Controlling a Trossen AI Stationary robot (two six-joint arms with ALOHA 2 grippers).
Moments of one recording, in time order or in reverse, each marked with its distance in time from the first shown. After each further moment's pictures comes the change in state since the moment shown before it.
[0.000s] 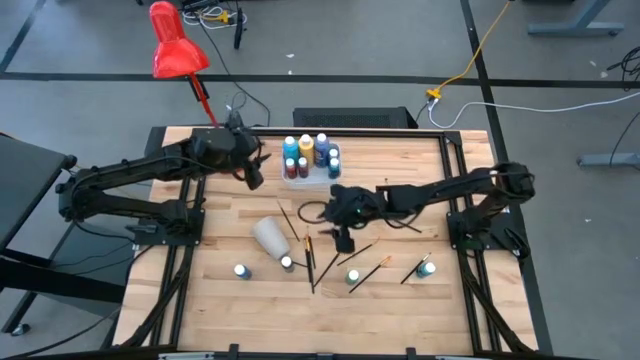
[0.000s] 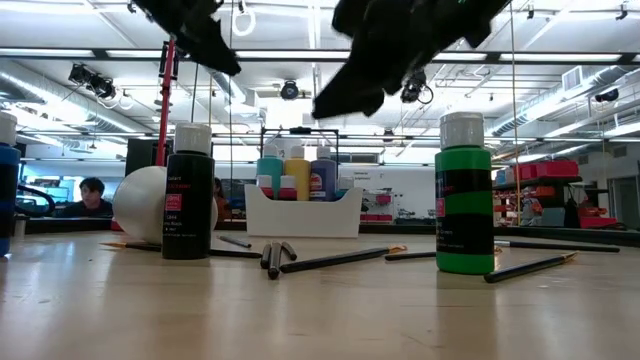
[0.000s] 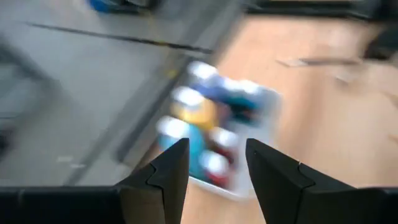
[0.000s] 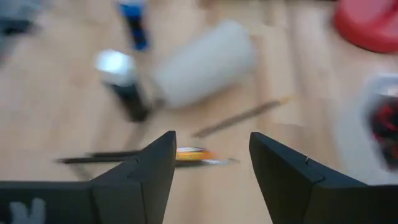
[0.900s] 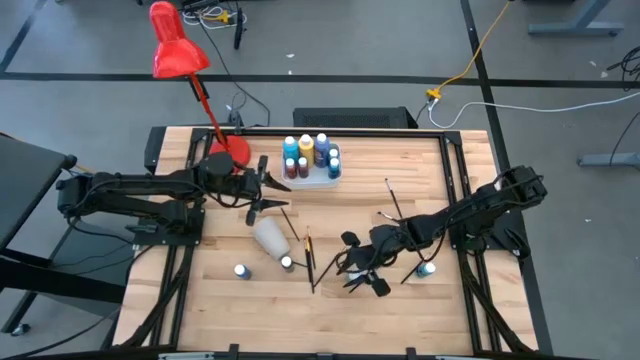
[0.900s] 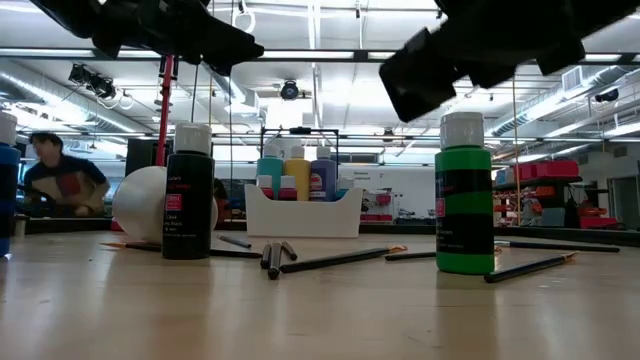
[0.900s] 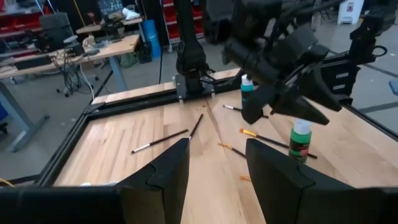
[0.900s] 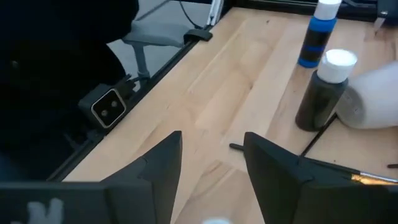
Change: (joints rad) left arm -0.067 -0.011 -0.408 0.765 0.596 0.139; right arm 0.235 -0.058 -0.358 0.493 -0.214 0.031
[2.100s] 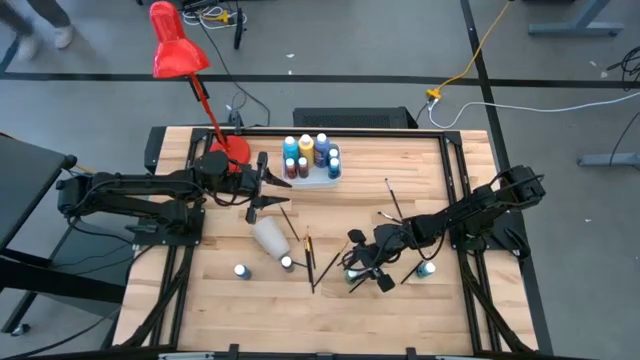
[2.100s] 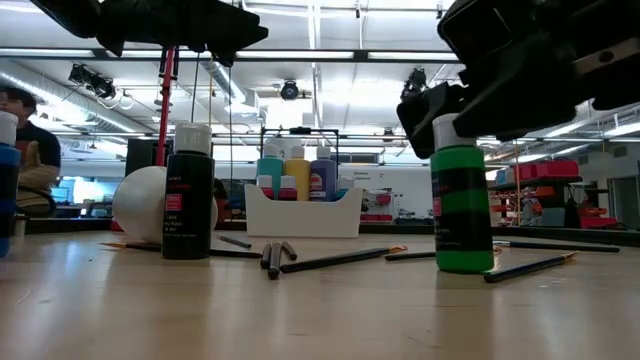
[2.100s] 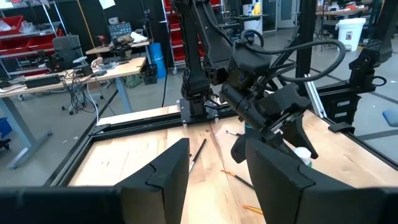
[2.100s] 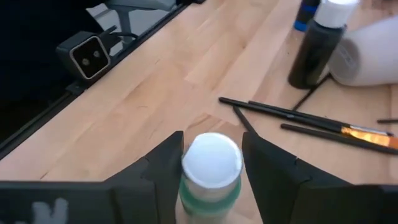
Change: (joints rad) left arm 0.000 0.000 0.000 0.109 0.000 -0.058; right arm -0.035 0.013 -0.121 0.070 0.012 -0.072
